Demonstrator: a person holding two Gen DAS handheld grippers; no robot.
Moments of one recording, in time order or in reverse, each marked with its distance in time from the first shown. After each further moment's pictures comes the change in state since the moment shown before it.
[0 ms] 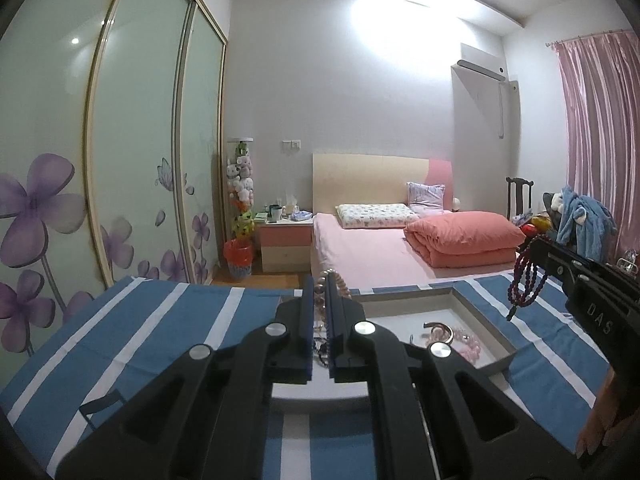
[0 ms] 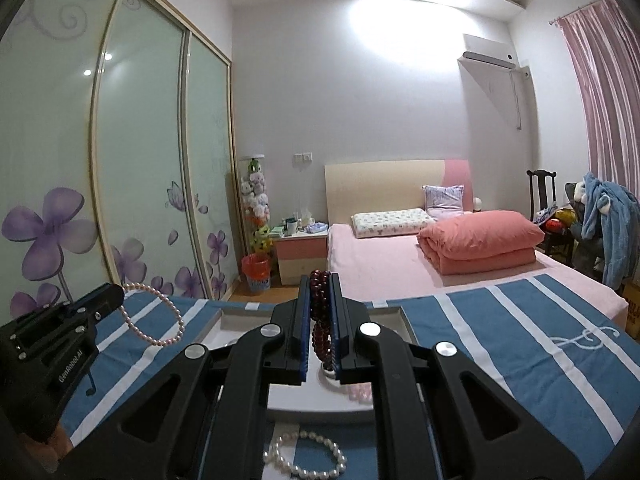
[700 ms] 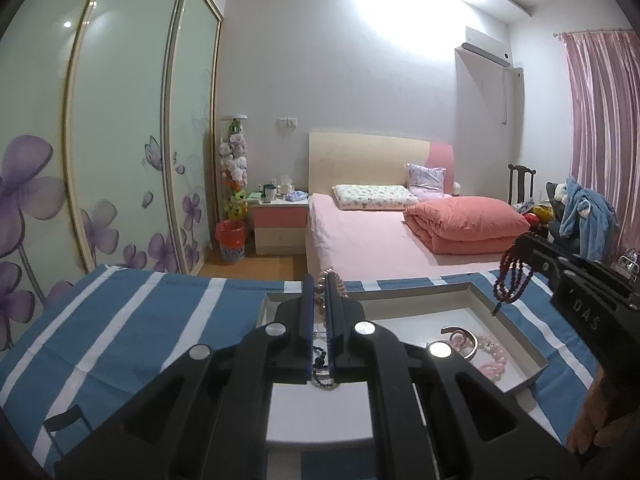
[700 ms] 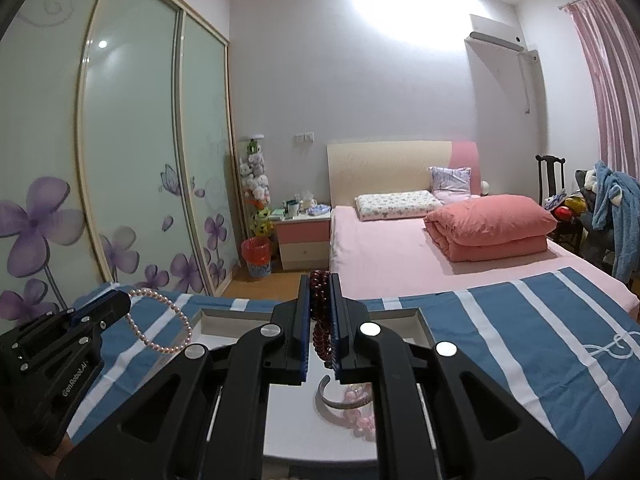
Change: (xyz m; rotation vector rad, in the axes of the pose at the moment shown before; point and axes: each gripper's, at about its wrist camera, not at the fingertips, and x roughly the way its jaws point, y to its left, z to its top) left arm 0.086 0.002 -0.008 -0.015 0.081 -0.024; right arm 0.075 -0.004 -0.006 -0.001 0.086 0.010
